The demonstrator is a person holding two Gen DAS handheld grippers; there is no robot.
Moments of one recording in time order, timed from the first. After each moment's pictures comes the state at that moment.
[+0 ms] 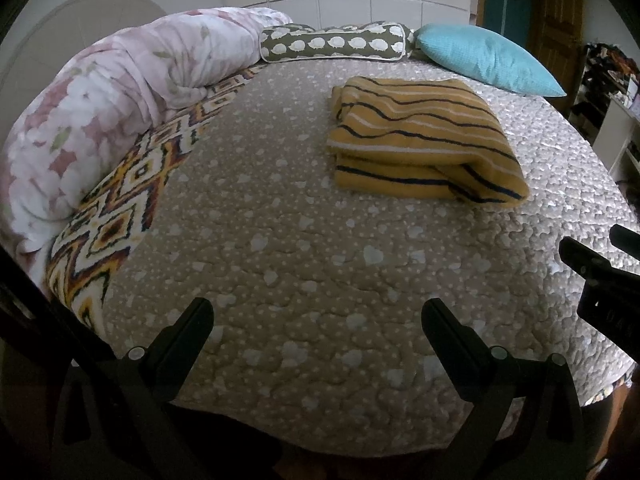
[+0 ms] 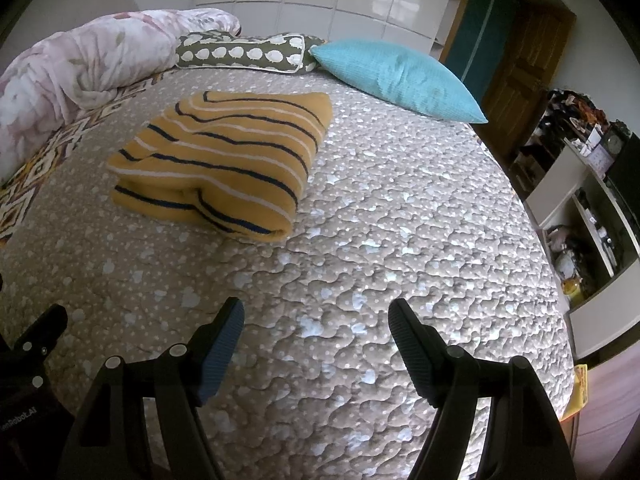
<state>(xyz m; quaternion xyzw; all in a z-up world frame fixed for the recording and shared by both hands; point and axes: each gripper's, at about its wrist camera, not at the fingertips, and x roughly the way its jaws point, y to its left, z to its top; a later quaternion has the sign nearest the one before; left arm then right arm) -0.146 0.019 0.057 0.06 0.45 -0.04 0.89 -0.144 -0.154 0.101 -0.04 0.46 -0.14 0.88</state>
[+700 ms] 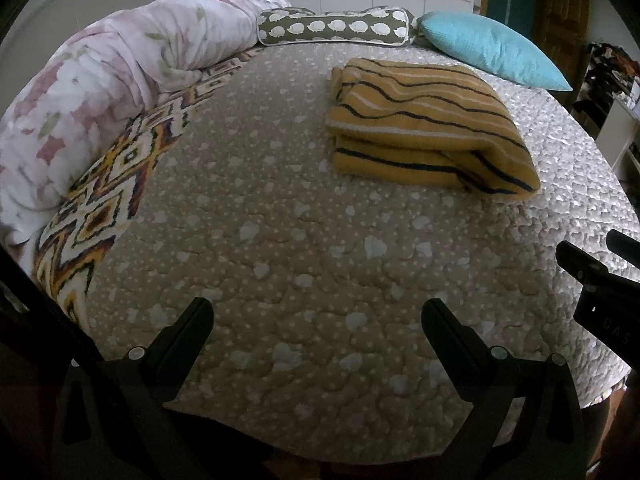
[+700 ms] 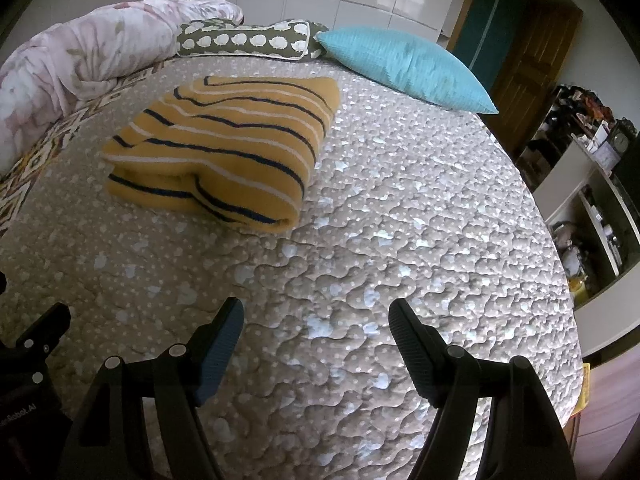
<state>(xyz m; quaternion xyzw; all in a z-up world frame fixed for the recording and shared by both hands) -0.133 0.017 0.040 0.05 0.47 -0.04 0.88 -0.134 -0.156 0.084 -0.04 0.47 -0.13 0.87</state>
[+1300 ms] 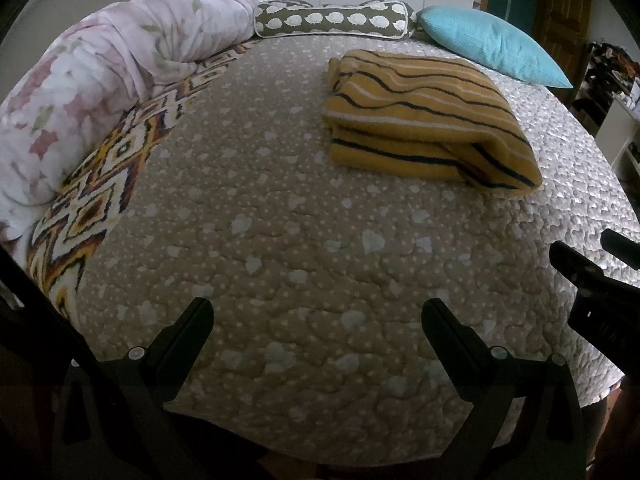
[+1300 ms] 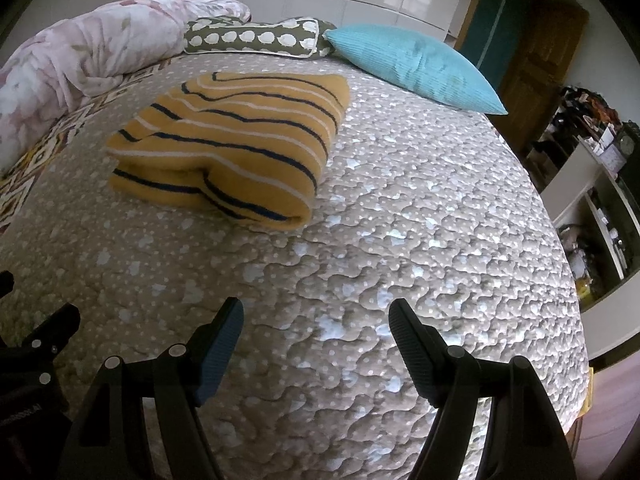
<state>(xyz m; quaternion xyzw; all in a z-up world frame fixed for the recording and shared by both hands) -0.129 0.015 0.033 0.04 0.48 -0.05 0.87 -0.132 -0.152 0.078 -0.04 0.47 -0.11 0.87</state>
